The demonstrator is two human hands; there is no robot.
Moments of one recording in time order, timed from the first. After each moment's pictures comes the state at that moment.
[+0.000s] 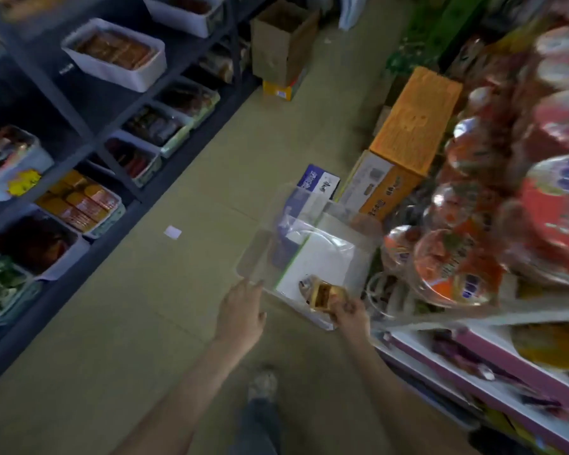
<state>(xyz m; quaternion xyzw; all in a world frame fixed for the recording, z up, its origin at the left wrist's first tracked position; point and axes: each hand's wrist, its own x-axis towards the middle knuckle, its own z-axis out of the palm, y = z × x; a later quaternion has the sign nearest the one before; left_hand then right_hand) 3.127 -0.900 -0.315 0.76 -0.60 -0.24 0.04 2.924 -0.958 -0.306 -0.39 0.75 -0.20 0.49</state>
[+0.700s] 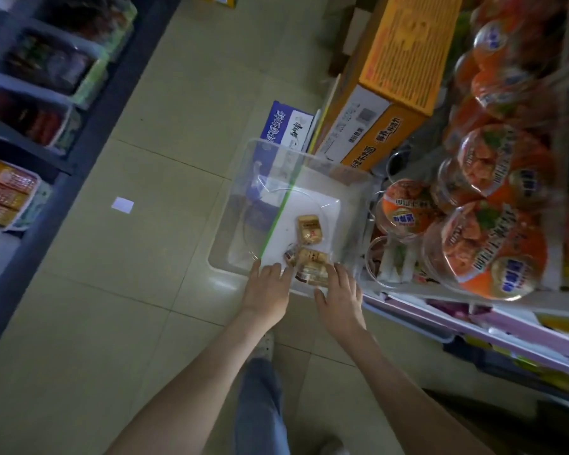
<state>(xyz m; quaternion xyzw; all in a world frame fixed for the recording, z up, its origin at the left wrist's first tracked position) 3.088 -0.968 -0.371 0.59 -0.77 -0.21 -0.10 2.930 -0.963 -0.354 -0.65 0.70 0.07 0.27</state>
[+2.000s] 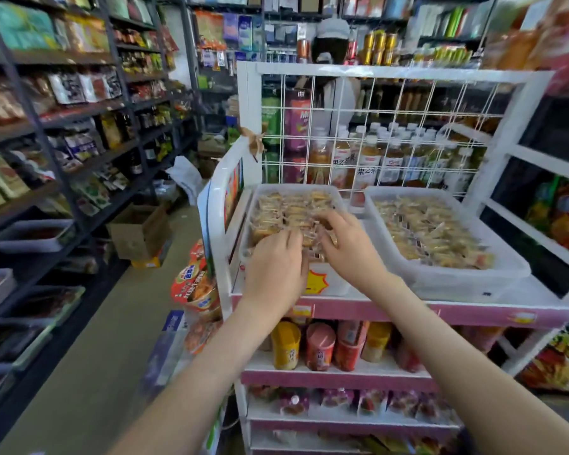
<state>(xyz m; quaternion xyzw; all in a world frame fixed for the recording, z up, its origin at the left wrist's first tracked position) 2.742 -0.929 0.094 0.46 -0.82 0.11 0.33 2.590 -0.938 0.107 -0.73 0.56 -0.38 -0.01</state>
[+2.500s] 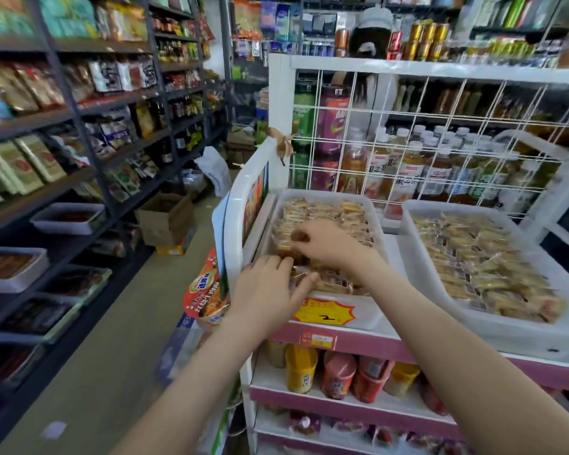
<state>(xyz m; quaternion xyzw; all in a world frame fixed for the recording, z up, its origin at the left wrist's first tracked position) 2.773 -0.970 0.076 0.57 -0.80 0.03 0.18 2.633 -1.042 0.121 -0.81 0.57 -0.10 0.09</state>
